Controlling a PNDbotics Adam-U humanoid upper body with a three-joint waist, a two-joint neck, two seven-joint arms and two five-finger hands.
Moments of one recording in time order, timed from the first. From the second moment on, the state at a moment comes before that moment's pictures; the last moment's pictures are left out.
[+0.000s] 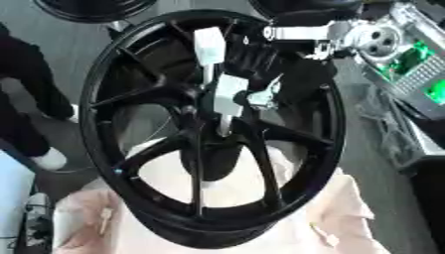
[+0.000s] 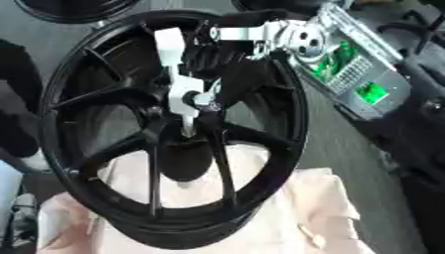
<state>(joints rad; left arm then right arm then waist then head) -0.29 0.48 0.16 -1.61 0.21 0.02 0.28 -0.97 -0.60 0.61 -1.76 0.27 0.48 0.73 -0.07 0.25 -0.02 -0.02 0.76</state>
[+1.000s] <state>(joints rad) -0.29 0.48 0.16 -1.61 0.21 0.02 0.27 -0.95 -0.59 0.62 -1.76 0.27 0.48 0.72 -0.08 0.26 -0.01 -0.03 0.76</state>
